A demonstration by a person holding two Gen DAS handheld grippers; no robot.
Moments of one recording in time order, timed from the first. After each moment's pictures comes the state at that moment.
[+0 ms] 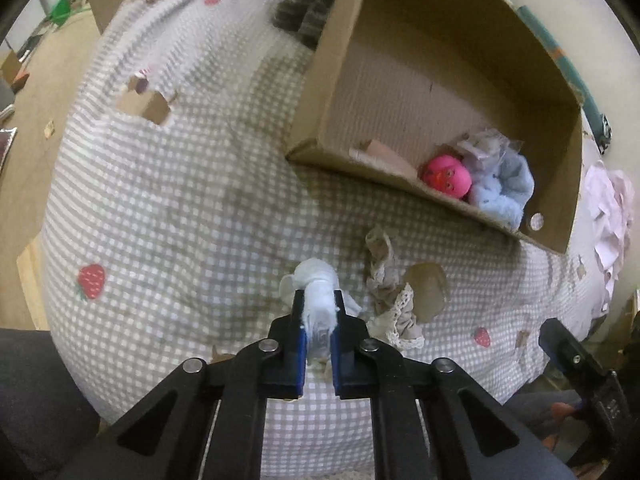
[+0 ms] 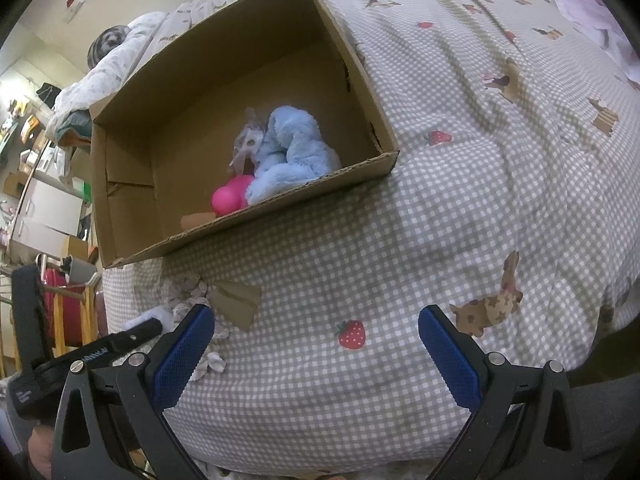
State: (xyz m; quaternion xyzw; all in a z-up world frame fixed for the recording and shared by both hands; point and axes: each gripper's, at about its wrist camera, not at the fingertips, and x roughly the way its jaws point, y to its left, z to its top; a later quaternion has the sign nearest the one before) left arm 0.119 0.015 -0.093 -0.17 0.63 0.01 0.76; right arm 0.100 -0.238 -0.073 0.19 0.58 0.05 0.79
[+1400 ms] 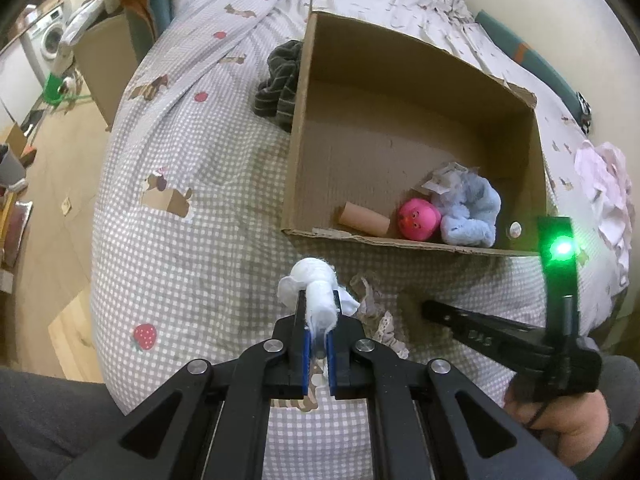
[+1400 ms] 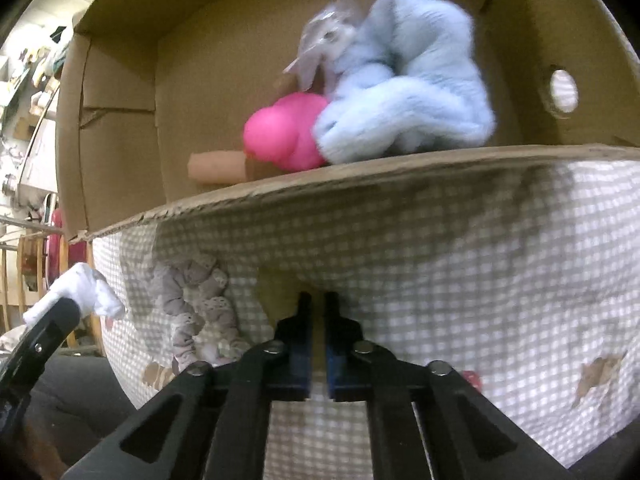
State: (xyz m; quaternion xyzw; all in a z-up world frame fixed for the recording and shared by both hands) left arm 0.109 0.006 -0.044 -0.08 0.55 0.00 0.83; right arm 0.163 -0.163 -0.132 0.16 0.66 0.14 0.73
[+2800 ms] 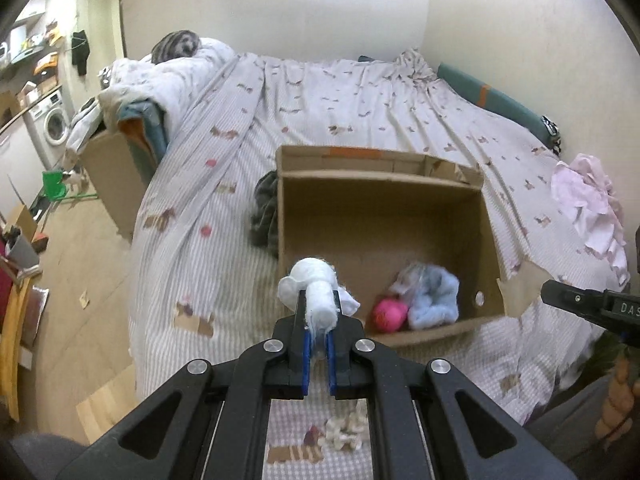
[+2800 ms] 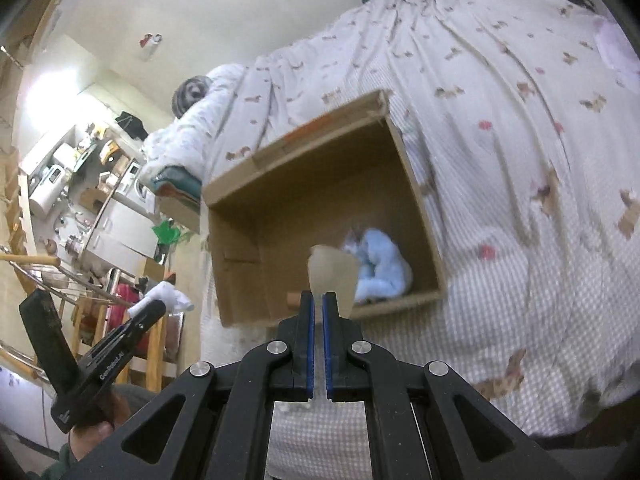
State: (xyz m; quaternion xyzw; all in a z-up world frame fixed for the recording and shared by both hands) left arm 0.120 -0.008 0.058 -0.02 0.42 -0.02 0.91; right arm 0.120 -0.294 0.034 0.25 0.47 0.17 0.83
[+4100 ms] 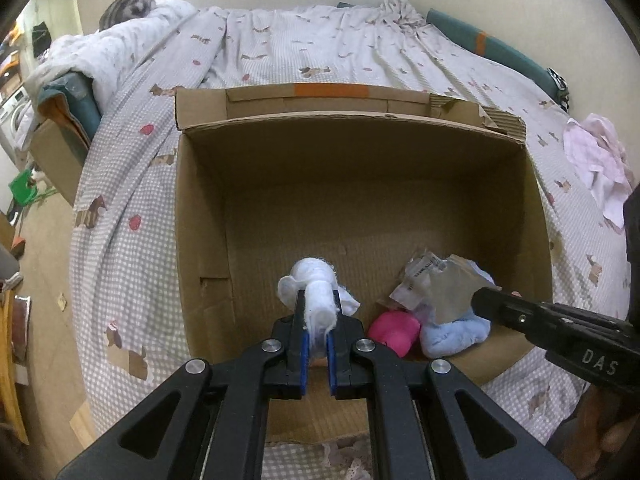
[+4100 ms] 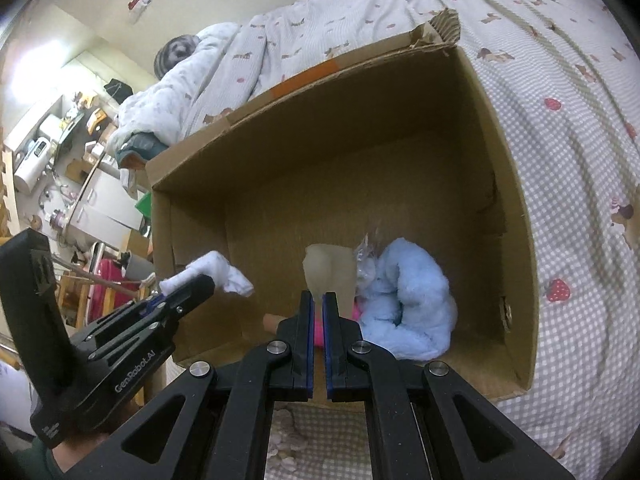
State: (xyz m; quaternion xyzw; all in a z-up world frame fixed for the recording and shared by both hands) left arm 0.219 -0.045 -0.034 0.01 0.49 -0.05 0.87; right arm 0.204 -0.218 -0.042 0.22 0.53 0.18 0.80
